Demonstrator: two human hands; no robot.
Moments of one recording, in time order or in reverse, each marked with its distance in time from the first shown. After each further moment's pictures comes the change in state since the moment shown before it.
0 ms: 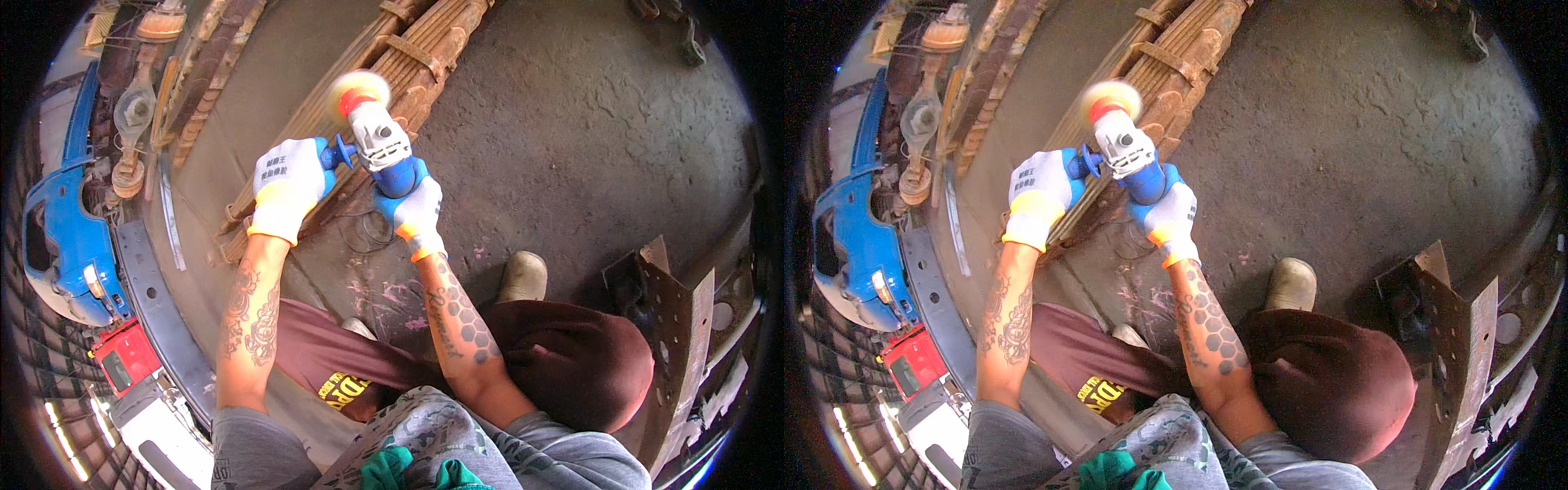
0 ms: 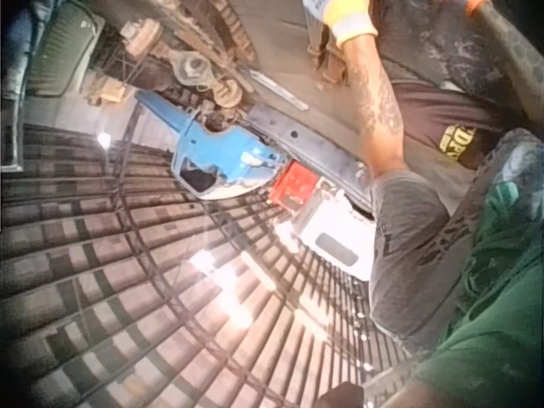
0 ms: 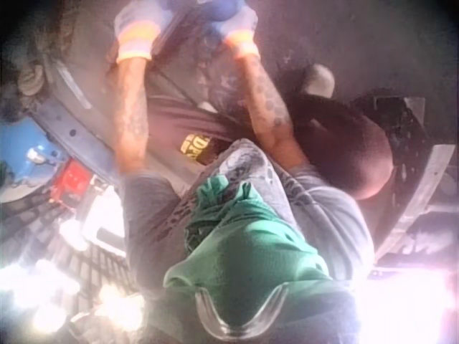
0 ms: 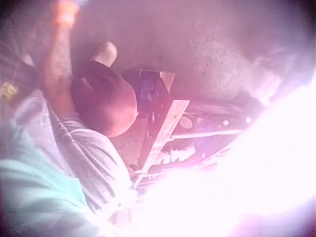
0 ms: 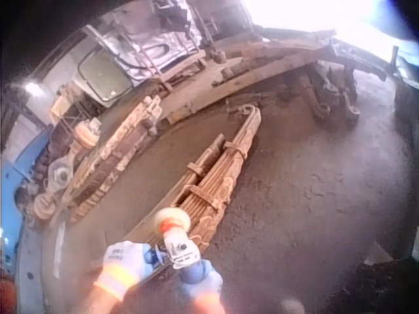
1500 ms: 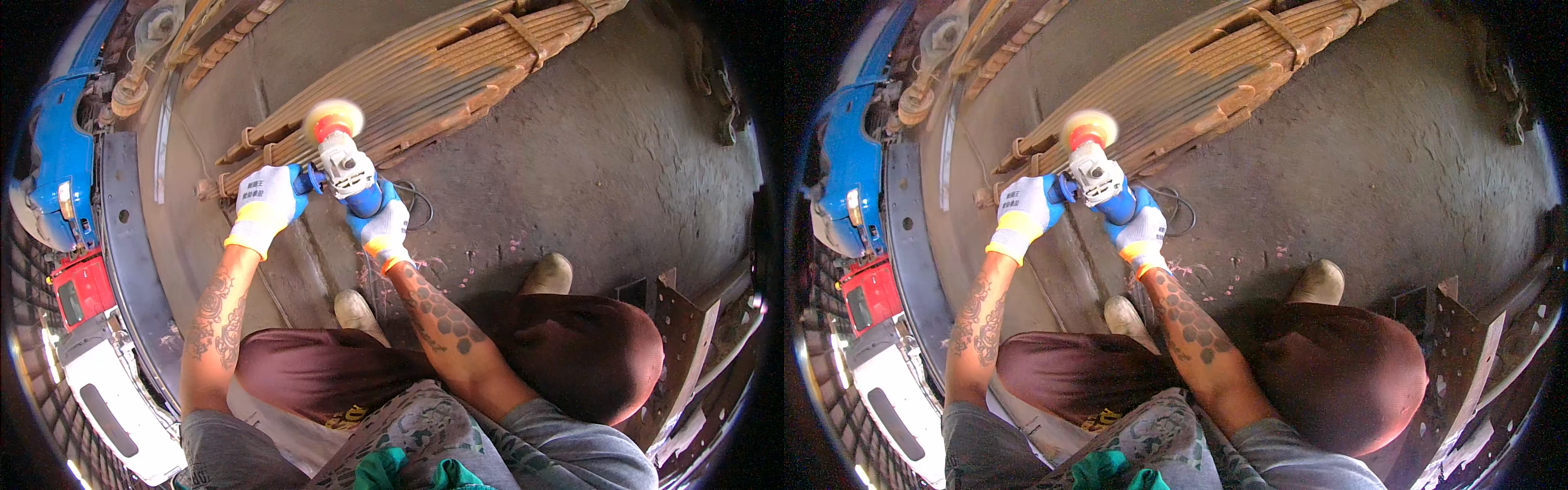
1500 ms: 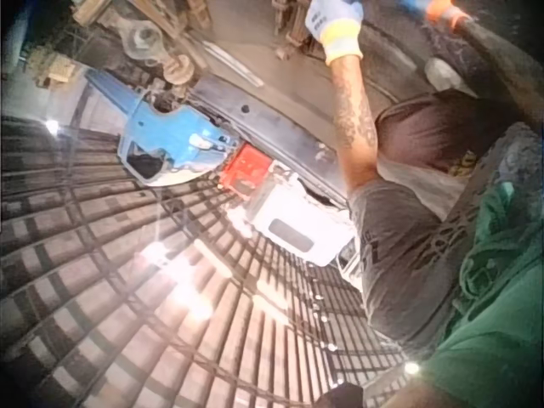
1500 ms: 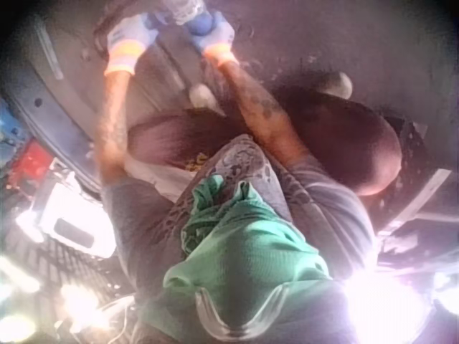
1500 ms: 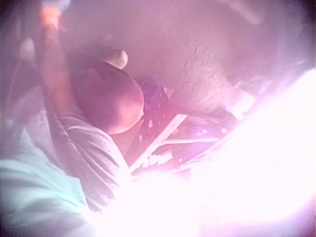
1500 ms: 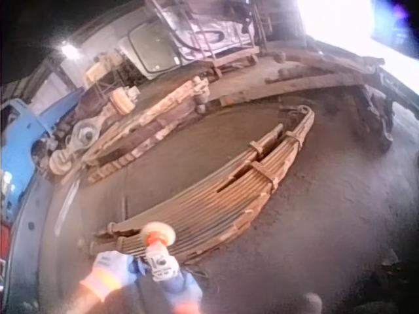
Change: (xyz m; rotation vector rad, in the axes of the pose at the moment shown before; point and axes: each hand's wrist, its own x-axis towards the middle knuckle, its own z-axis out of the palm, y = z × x) left_hand -0.103 -0.159 0.161 -0.100 -0.111 -0.181; right_hand -0.111 0.078 0.155 -0.038 -0.245 -0.056
